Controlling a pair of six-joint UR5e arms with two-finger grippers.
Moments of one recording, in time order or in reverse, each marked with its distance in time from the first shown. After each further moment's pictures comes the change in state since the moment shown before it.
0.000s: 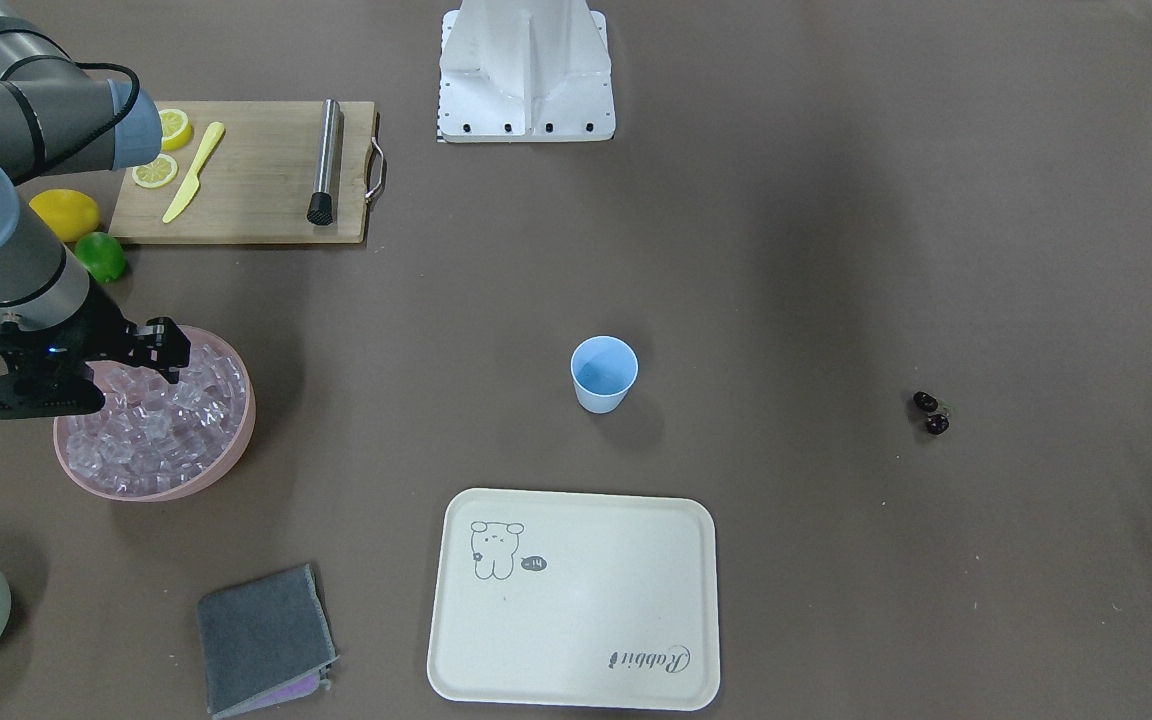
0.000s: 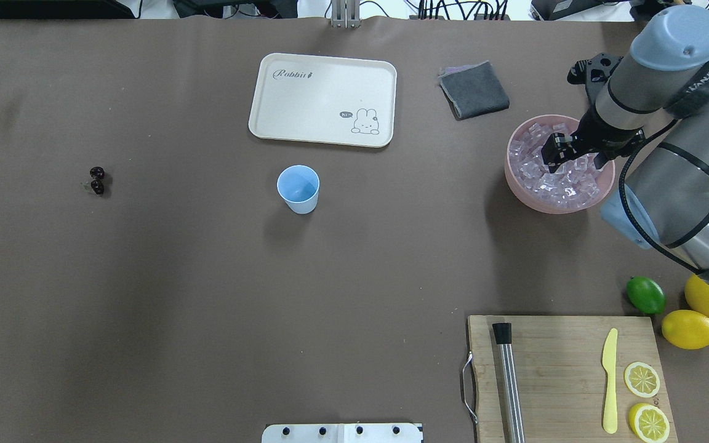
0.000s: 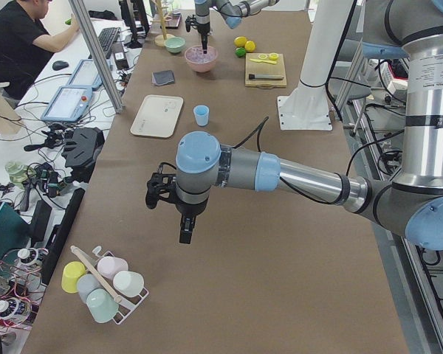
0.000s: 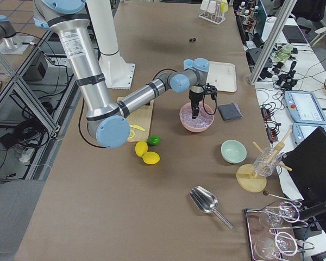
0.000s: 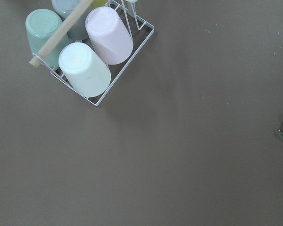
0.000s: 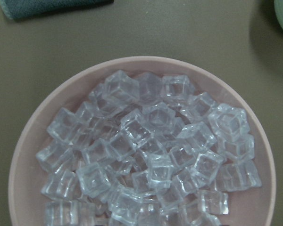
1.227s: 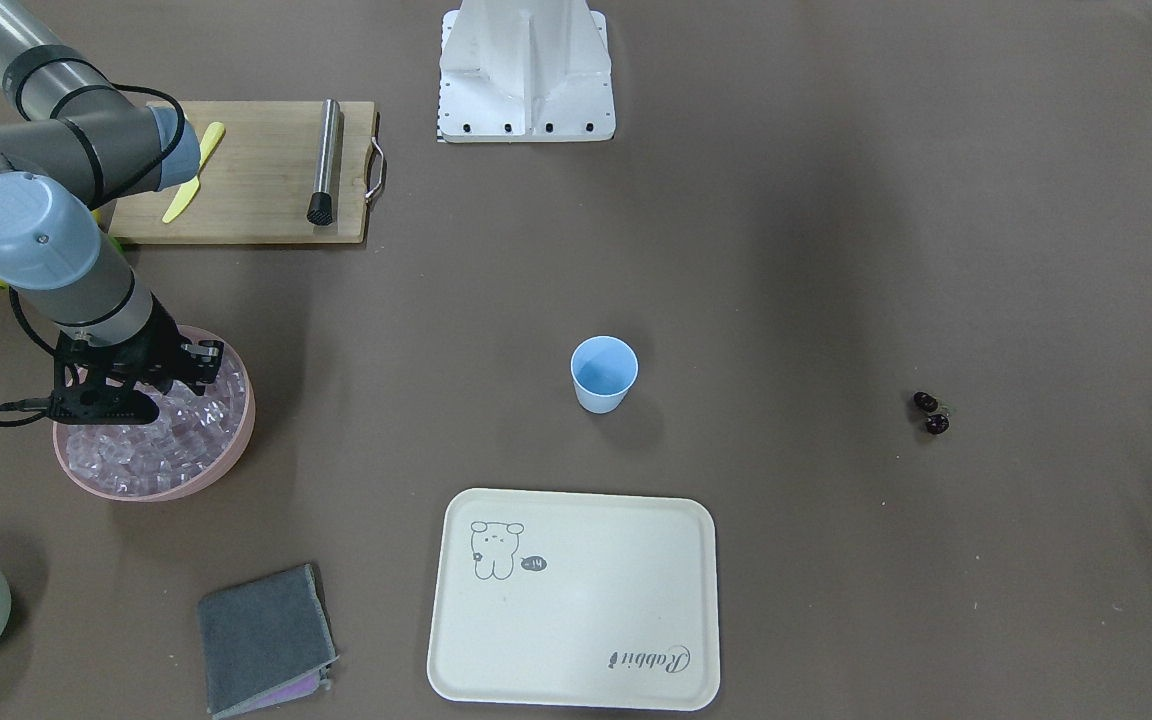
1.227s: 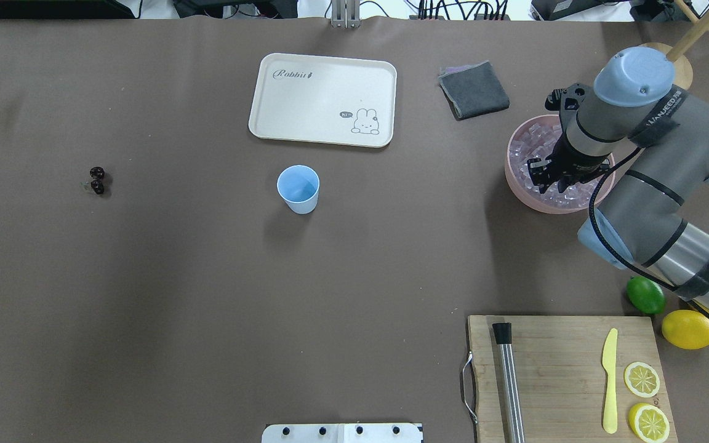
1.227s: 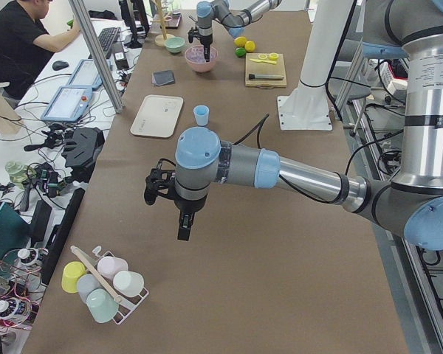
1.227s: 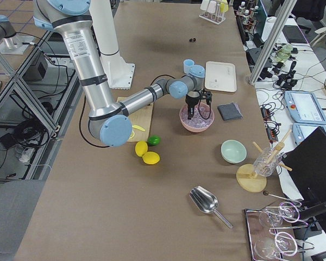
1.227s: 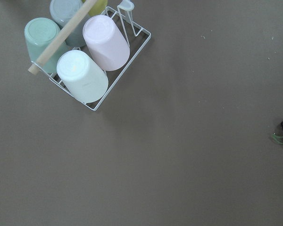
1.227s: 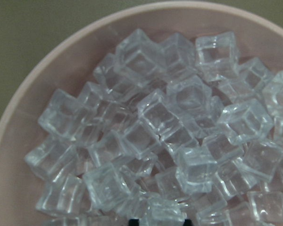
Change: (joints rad) left arm -0.004 -0.006 -0.011 0.004 -0.003 -0.002; right arm -0.072 0.002 -0.078 0.090 -0.025 0.085
